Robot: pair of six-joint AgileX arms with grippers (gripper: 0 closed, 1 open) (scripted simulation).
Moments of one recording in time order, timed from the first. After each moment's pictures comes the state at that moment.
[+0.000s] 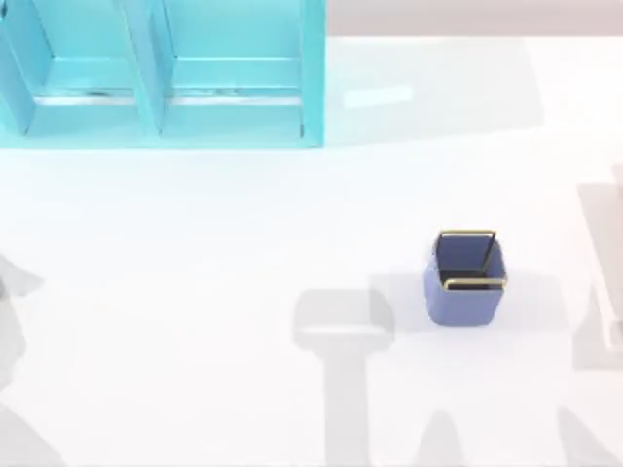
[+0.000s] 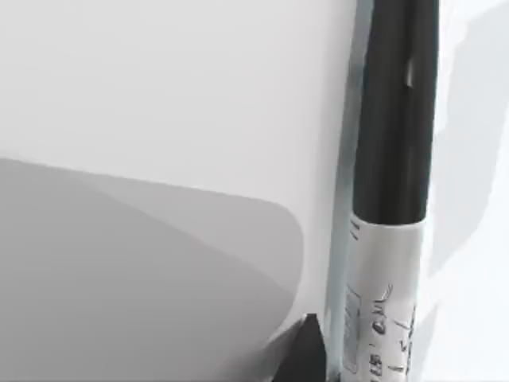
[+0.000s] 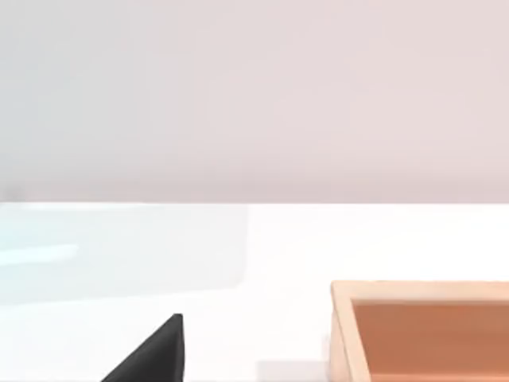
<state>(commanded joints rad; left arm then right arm) 0.55 1.91 0.78 0.06 0.64 -0.80 0.00 0.00 0.00 0.00 0.00 0.00</state>
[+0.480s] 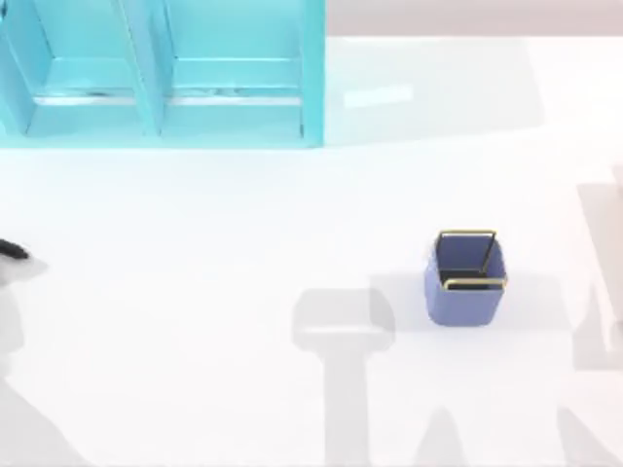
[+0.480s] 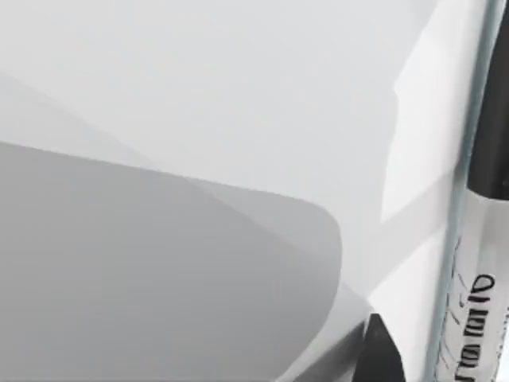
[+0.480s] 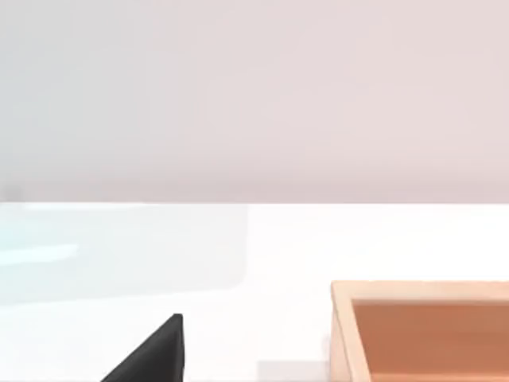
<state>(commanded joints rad) 0.49 2.00 0.79 0.17 0.61 -0.86 0.00 0.00 0.00 0.00 0.00 0.00</state>
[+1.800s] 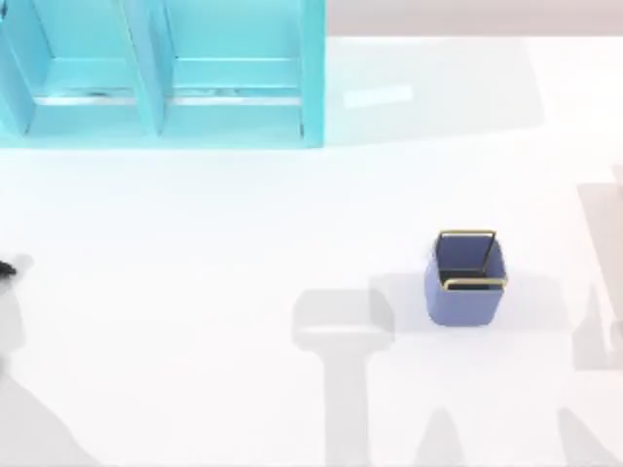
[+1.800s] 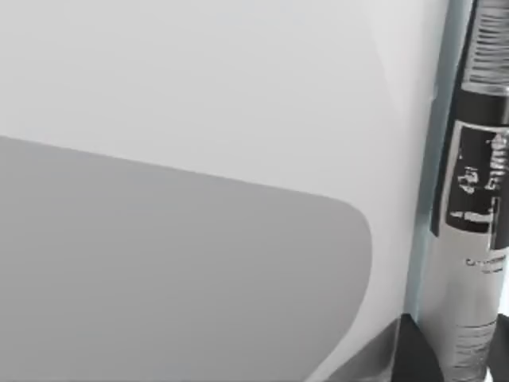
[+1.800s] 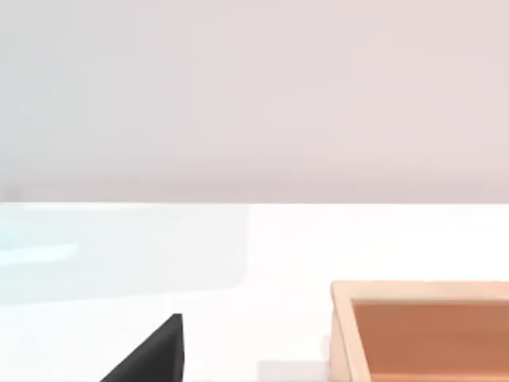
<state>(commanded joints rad) 0.51 1.94 0.82 0.10 0.59 -0.84 0.00 0.00 0.00 0.00 0.00 0.00</state>
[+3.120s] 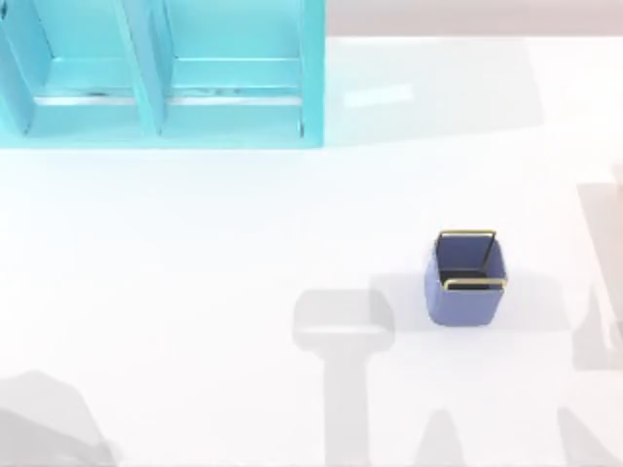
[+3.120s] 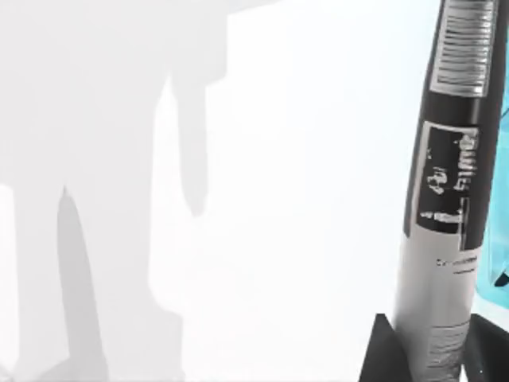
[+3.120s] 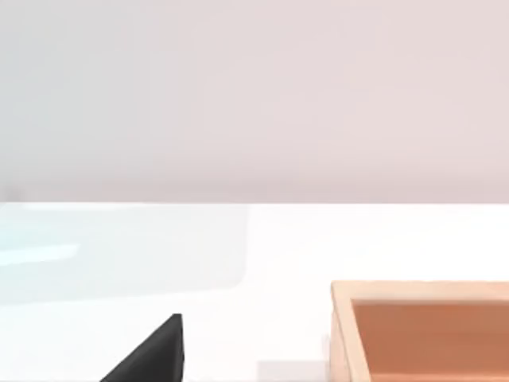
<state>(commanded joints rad) 0.89 1.22 0.82 -0.89 0.74 -0.41 0.00 0.00 0.00 0.00 0.00 0.00</state>
